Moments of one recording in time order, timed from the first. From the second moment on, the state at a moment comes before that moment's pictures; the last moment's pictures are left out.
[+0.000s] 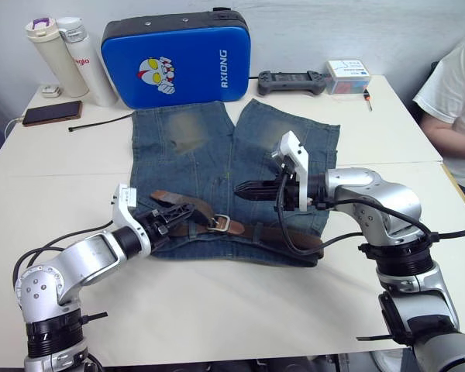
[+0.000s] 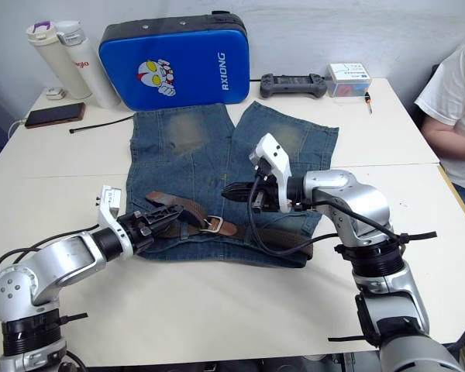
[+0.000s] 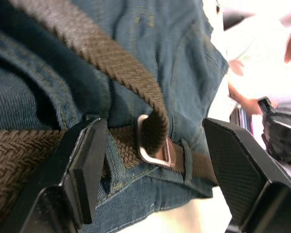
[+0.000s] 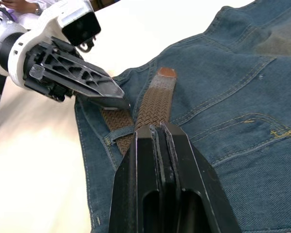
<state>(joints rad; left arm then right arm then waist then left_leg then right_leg) -0.23 0.42 0.39 -0.26 -1.94 1.13 0.73 -0.75 -0.47 0.14 -0.14 0.51 0.91 0.95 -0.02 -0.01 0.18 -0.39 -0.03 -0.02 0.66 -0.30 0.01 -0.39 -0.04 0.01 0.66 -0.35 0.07</state>
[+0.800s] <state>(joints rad) -0.43 0.33 0.26 -0.02 -1.96 0.88 0.93 -0.69 -0.50 0.11 -0.27 0.56 0.97 0.82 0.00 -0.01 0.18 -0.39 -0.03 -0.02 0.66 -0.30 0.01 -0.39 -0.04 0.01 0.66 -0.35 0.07</state>
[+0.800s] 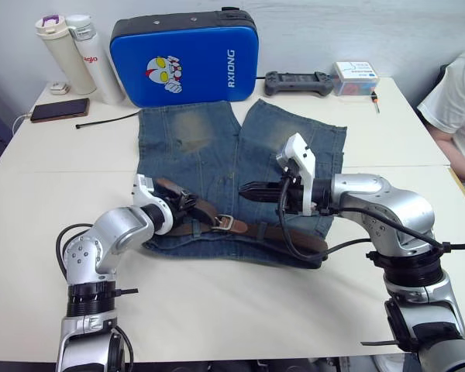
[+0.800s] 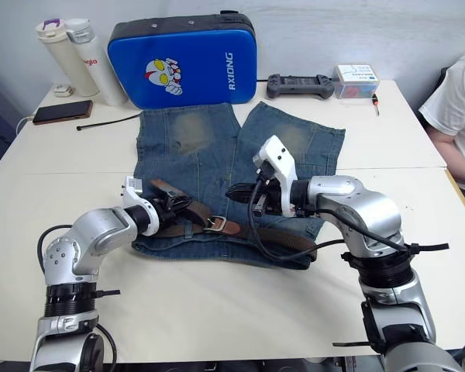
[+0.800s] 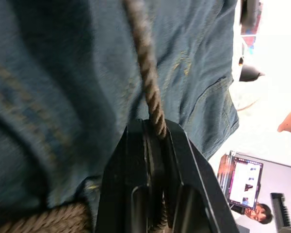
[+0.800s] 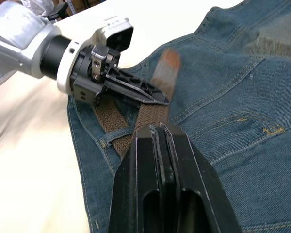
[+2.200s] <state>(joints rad) -0.41 0.37 0.31 -0.10 -1.96 0.97 0.87 -0.72 -0.30 0.39 0.11 0.31 0.75 0.88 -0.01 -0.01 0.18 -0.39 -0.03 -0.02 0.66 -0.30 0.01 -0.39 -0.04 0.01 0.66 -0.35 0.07</state>
